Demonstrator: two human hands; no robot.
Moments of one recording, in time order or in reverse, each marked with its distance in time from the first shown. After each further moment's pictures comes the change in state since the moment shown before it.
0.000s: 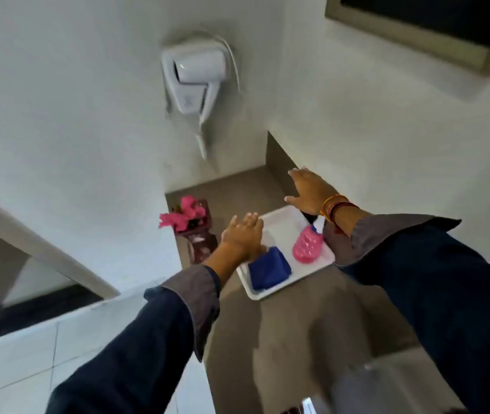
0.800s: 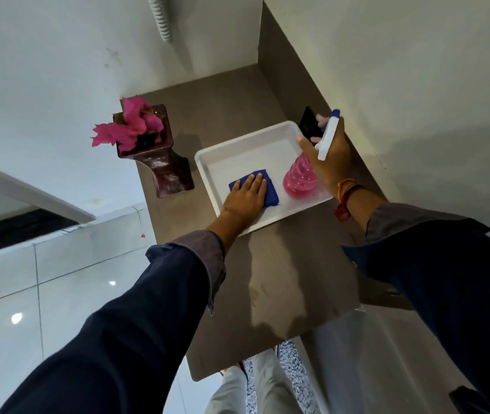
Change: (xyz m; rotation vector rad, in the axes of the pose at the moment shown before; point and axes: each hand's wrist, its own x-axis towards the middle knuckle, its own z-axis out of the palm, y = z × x) left_hand 0.055 0.029 0.169 0.087 -0.107 0.124; right_hand -0.025 0.059 0.128 0.696 0.419 0.295
